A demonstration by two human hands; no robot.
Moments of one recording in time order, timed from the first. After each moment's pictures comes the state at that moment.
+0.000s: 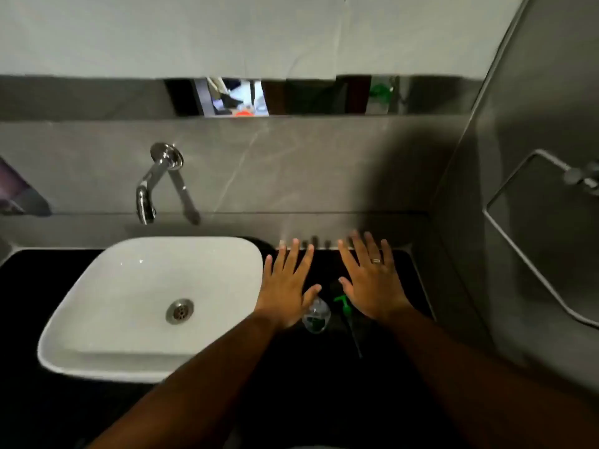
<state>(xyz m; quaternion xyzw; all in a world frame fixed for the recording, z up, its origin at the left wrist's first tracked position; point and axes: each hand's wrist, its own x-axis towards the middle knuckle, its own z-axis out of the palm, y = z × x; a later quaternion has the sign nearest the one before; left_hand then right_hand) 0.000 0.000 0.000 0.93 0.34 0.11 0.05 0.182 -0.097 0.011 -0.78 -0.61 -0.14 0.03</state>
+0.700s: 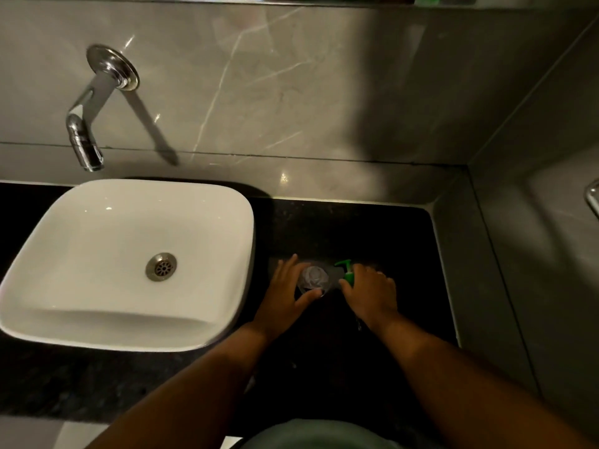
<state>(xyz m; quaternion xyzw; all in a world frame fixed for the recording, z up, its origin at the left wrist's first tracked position) -0.002 -0.014 -0.121 0.79 0.42 0.14 0.43 0.177 -0.088 -0.107 -0.89 -0.45 0.13 0.03</state>
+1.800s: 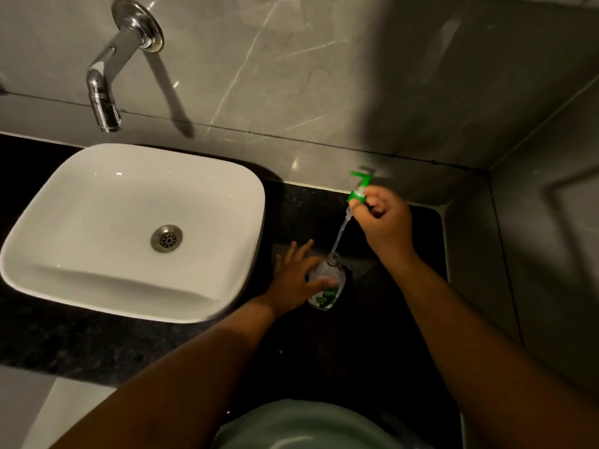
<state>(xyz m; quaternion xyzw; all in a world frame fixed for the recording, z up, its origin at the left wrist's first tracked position) 0.013 -0.008 -0.107 0.80 0.42 0.04 0.43 0.189 -0.031 0.006 -0.71 -0.40 0.22 0.54</state>
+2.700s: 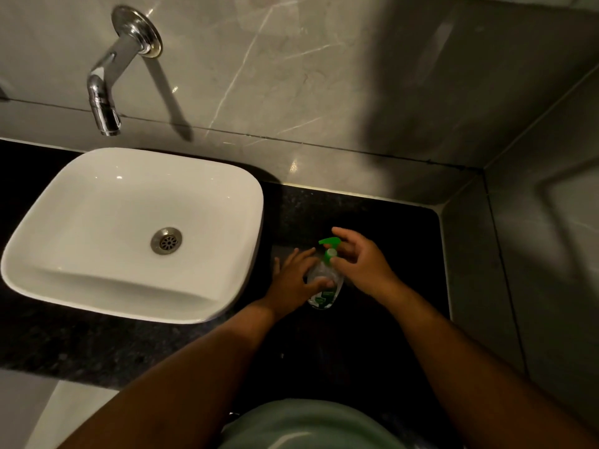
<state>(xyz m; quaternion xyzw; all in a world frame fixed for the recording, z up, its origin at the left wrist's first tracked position) 0.013 -0.015 -0.109 0.79 0.43 0.06 0.44 0.174 -0.069 -0.043 -0.69 -0.41 0.44 0.40</state>
